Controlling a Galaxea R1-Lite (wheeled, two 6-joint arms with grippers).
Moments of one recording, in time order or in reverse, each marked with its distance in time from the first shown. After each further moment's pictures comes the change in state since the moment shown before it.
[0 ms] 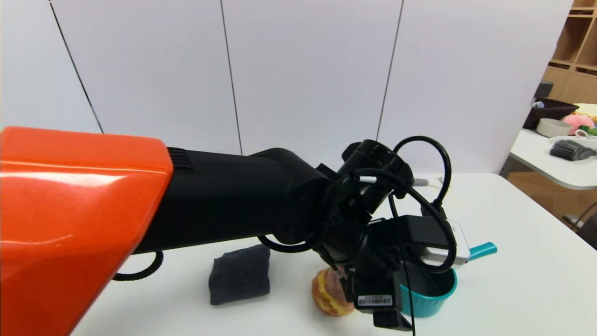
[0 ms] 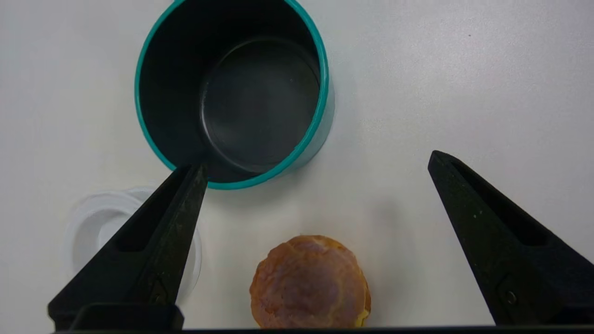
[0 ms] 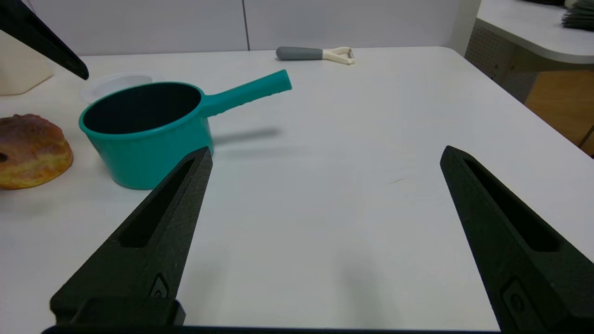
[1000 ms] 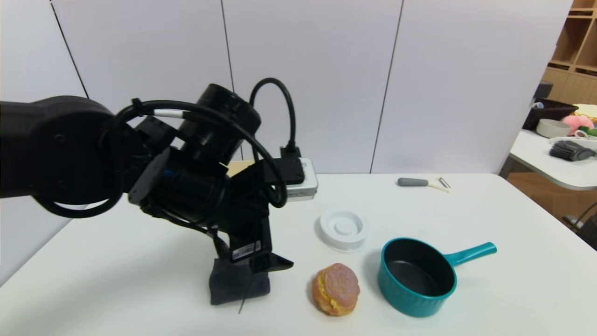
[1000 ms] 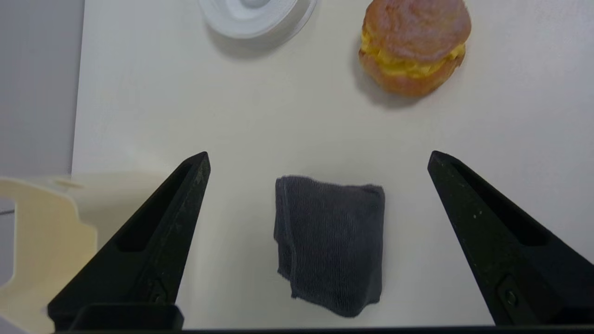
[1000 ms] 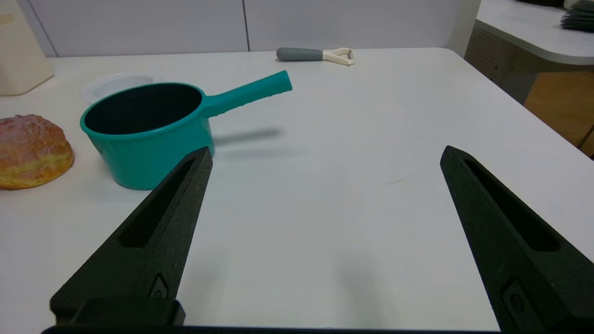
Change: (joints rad) left arm 0.273 -0.409 0.381 -0.007 0.163 -0.013; right arm 0.000 0.000 0.000 0.000 0.000 0.000
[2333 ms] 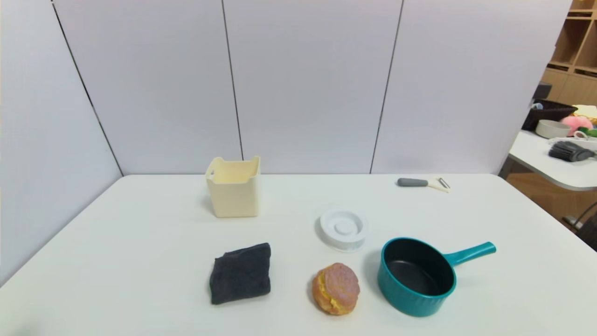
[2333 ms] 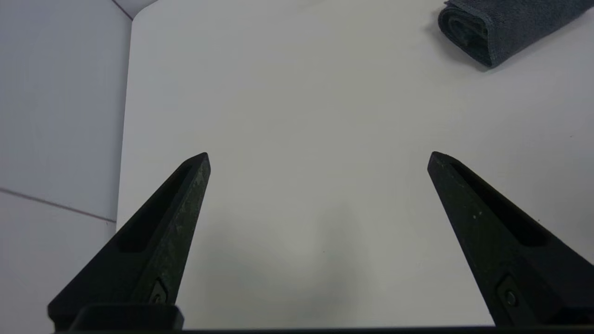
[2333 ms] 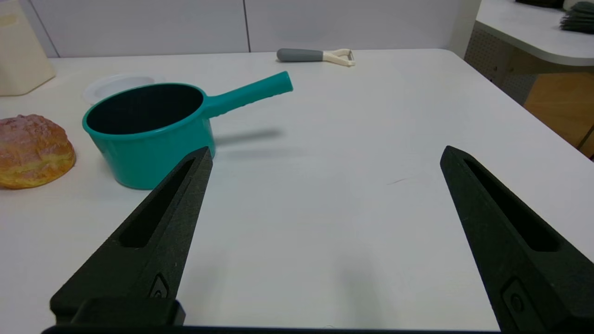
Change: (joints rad) left arm 0.676 -1.165 0.888 -0.133 0.120 -0.322; right arm 0.000 0.000 0.000 0.000 0.000 0.000
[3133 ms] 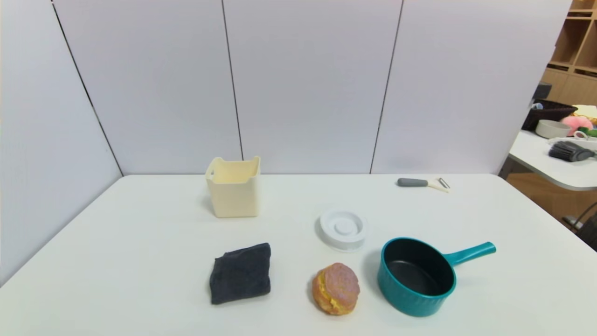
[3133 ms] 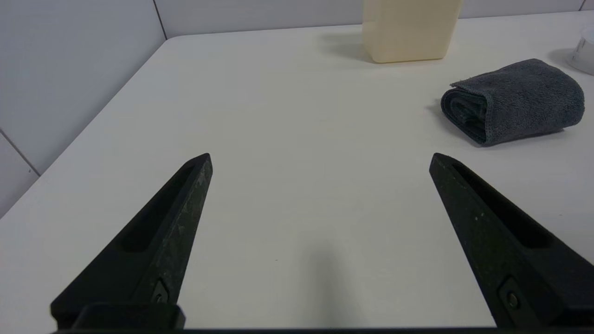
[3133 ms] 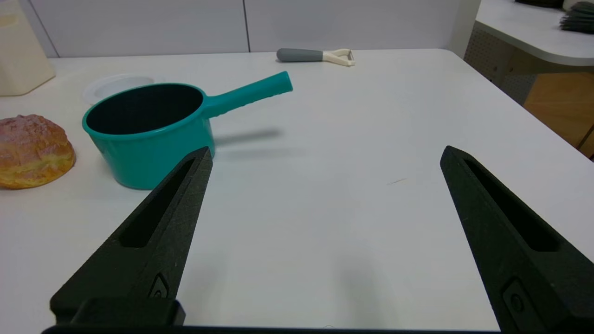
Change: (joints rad) left arm 0.031 -0.552 0.483 -0.324 0.044 -0.366; right arm 0.000 0.000 0.000 0.000 0.000 0.000
